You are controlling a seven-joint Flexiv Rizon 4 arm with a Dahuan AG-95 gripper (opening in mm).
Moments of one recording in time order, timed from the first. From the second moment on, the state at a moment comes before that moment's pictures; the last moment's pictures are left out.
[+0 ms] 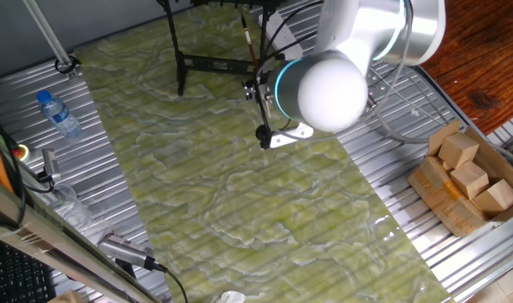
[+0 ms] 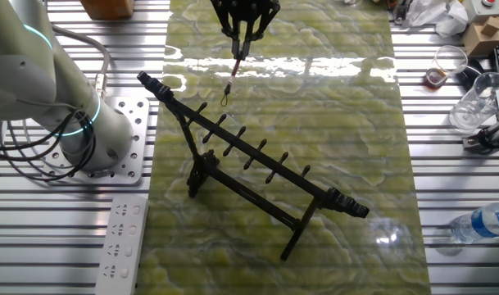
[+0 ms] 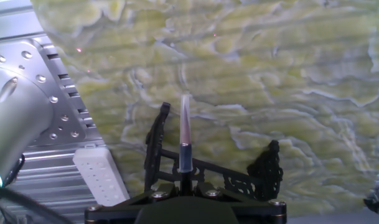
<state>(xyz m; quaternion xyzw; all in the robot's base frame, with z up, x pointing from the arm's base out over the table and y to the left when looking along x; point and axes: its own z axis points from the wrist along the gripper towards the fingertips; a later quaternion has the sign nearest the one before) 0.345 0.059 0.258 0.61 -0.71 0.21 0.27</state>
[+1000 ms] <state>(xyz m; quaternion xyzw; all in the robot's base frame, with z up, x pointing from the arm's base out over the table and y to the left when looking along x) 0.346 0.048 0.250 0.61 -0.72 0.22 0.27</state>
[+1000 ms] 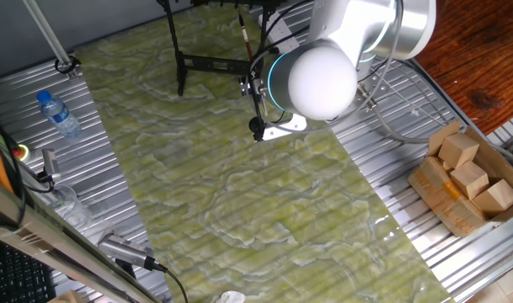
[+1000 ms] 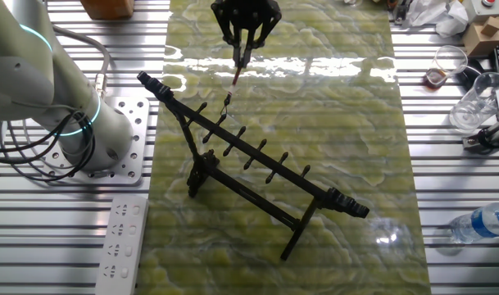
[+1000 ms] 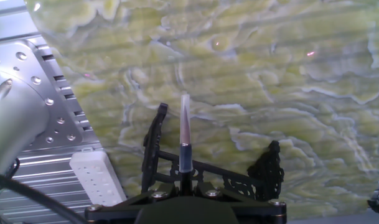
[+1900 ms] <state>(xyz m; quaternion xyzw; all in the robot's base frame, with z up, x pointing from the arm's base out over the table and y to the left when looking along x) 0.347 0.035 0.245 0.61 -0.71 0.22 0.26</state>
